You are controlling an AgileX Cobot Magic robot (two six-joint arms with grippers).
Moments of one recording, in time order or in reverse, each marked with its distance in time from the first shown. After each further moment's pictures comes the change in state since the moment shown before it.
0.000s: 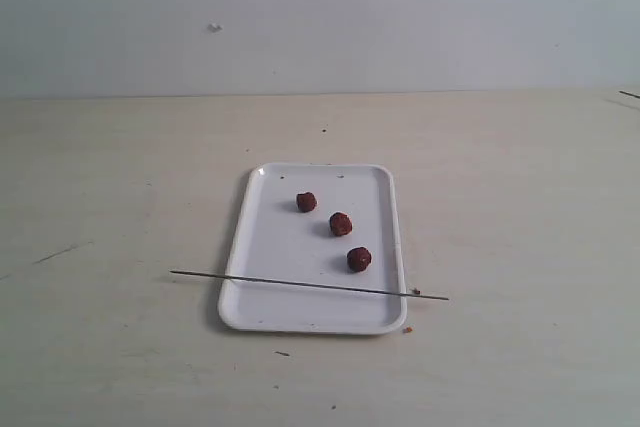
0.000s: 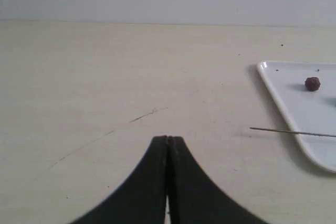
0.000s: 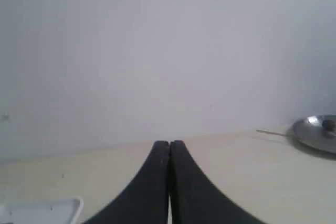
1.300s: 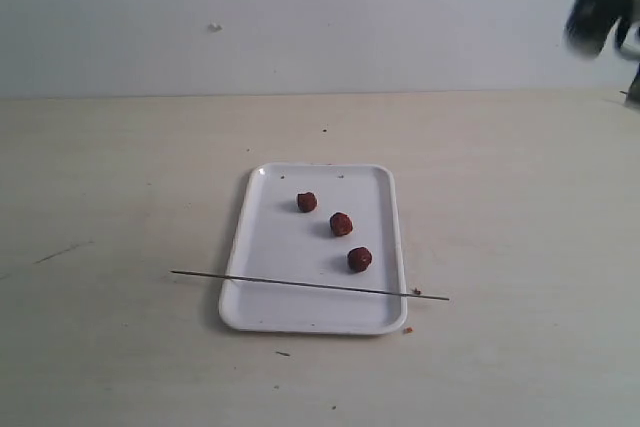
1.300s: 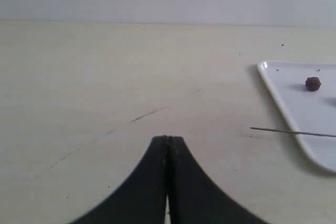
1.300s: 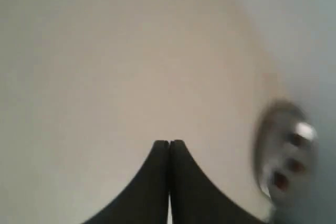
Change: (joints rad) left arm 0.000 0.000 0.000 0.000 0.000 0.000; right arm 0.186 1.415 -1.123 -0.514 0.839 -0.636
